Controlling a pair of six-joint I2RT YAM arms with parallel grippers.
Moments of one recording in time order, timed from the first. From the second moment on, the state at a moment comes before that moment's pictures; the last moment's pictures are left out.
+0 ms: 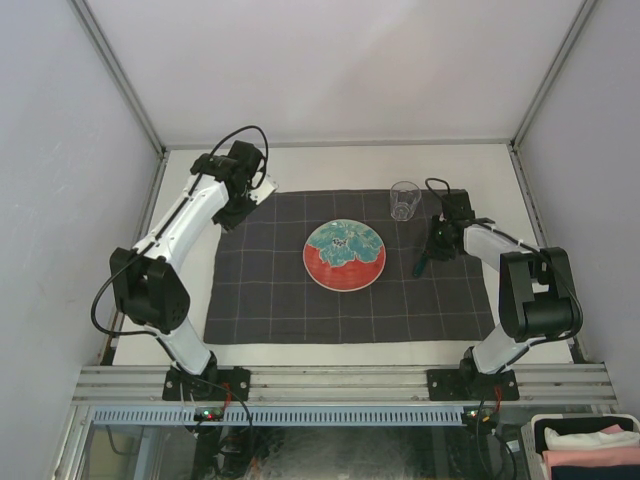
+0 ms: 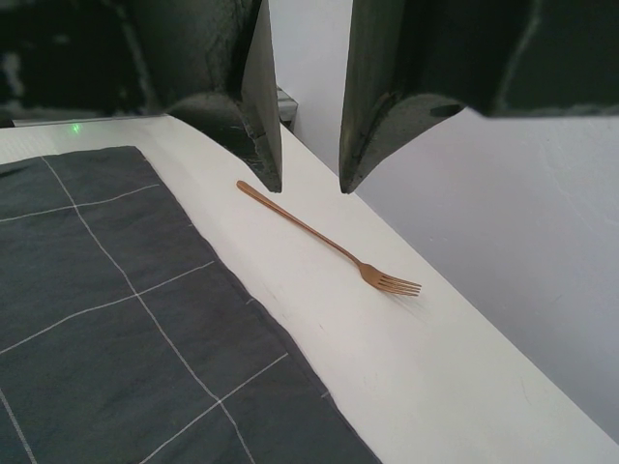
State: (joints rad) left arm -0.33 1.70 1.62 -1.24 -0.33 0.46; right arm 0.09 1.61 0.89 -0.36 -0.08 0.44
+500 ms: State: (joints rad) left arm -0.33 1.72 1.62 -1.24 -0.33 0.46; right arm 0.09 1.61 0.85 -0.33 -0.08 0.42
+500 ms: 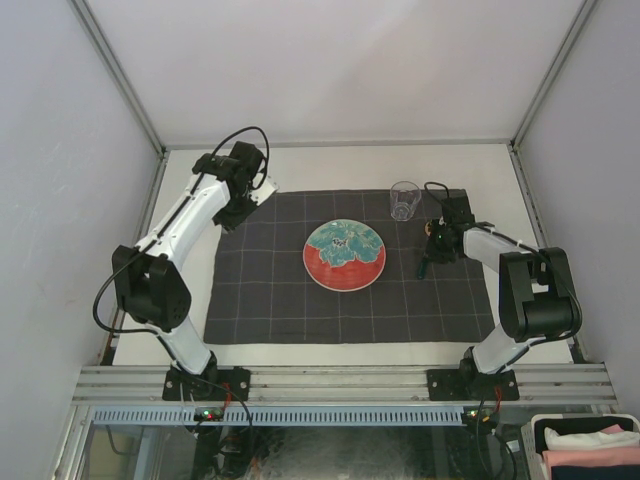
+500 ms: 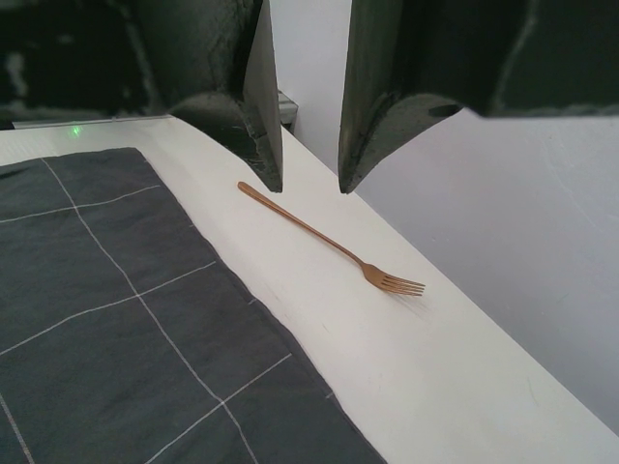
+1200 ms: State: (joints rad) left arm -0.33 1.74 1.66 -1.25 -0.33 0.45; right arm 0.07 1.59 0.83 -0.33 -0.11 0.42
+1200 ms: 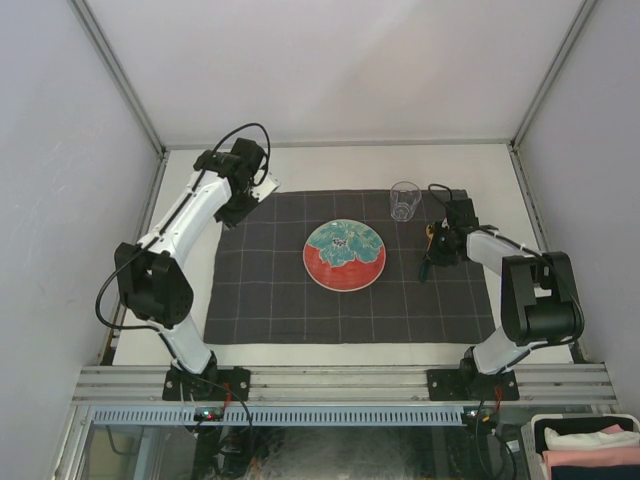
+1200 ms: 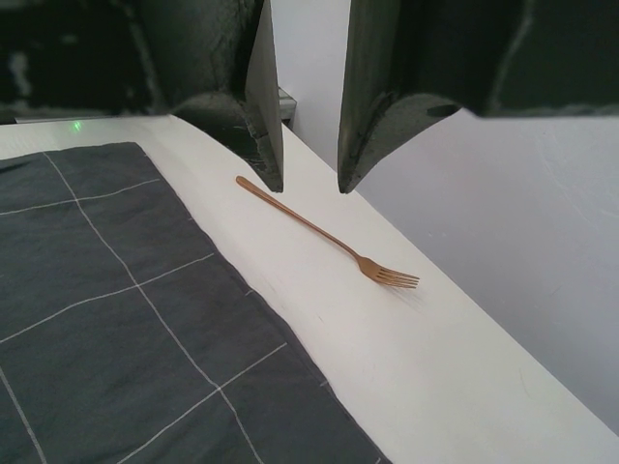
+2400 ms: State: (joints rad) left arm -0.33 1.74 1.67 -1.22 -0.30 0.45; right arm 0.01 1.36 1.01 -0.62 -0.19 0.04
